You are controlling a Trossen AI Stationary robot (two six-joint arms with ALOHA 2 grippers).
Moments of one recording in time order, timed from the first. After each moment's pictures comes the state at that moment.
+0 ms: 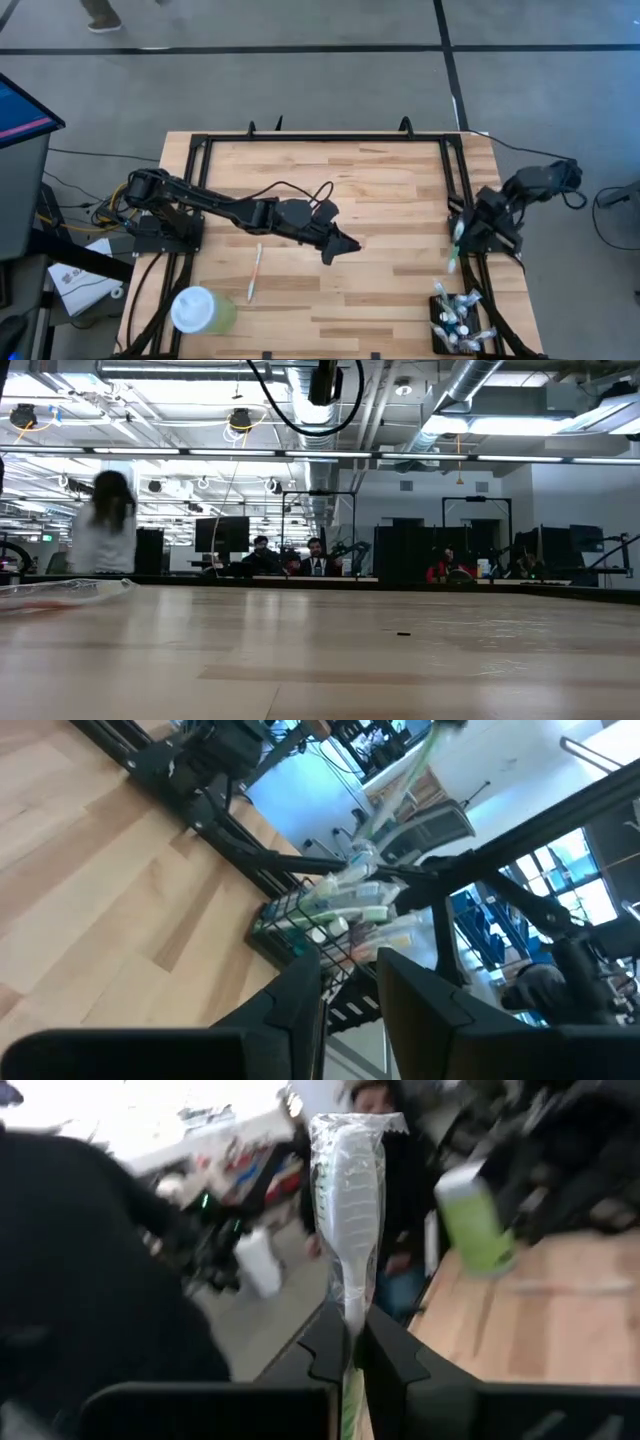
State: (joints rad) left arm -0.17 1.69 1.25 0.20 0.00 -0.89; right arm 0.49 0.28 0.67 -0.40 -0.13 0.42
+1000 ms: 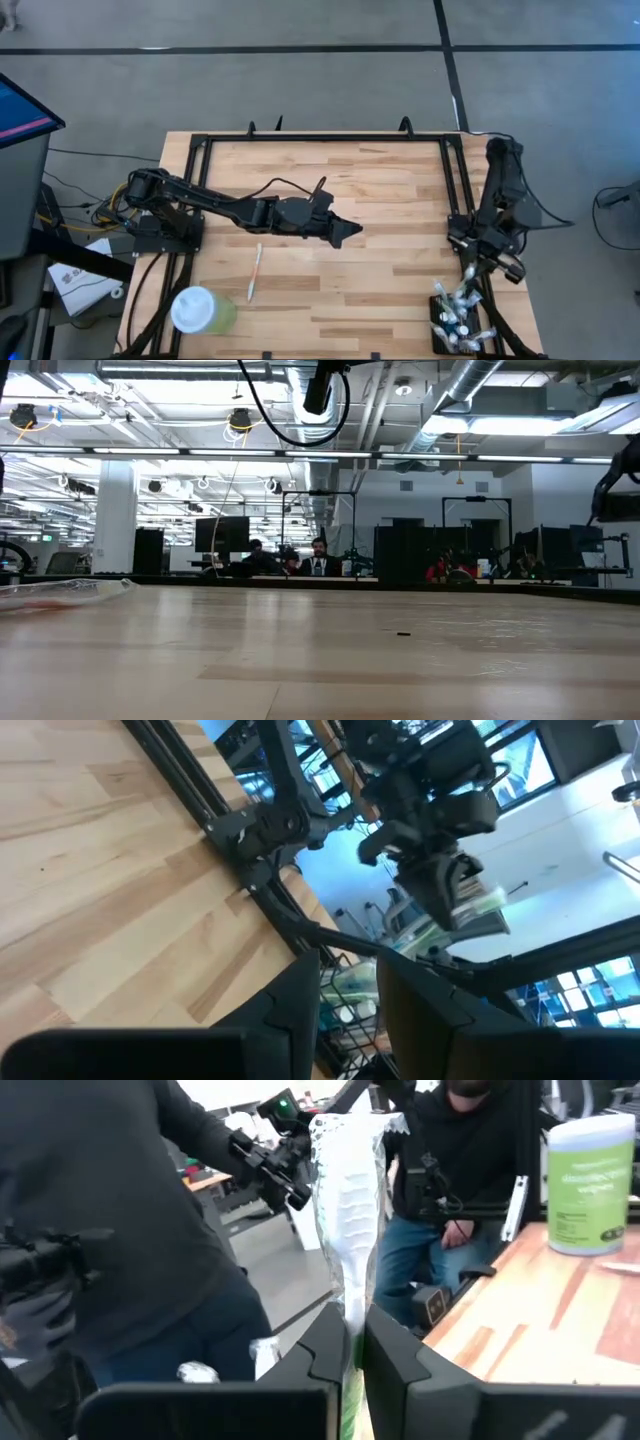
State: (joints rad) left arm -0.17 1.69 1.25 0.21 -0.24 -1.03; right arm 1.23 0.17 0.36 -0.22 0.39 0.28
